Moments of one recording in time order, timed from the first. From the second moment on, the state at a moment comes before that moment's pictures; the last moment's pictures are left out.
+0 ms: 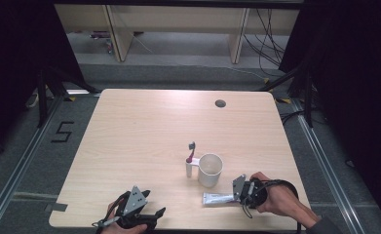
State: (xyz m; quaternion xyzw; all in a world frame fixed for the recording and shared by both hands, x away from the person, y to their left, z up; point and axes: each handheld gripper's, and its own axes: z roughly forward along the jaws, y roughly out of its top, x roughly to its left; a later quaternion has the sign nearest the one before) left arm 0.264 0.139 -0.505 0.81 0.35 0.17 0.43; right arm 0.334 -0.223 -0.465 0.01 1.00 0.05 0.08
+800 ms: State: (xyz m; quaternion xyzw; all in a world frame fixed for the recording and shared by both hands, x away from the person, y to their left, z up) left arm 0.262 0.139 -0.505 0.82 0.35 0.16 0.44; right arm 0.337 -0.198 -0.473 0.00 1.00 -0.06 0.05
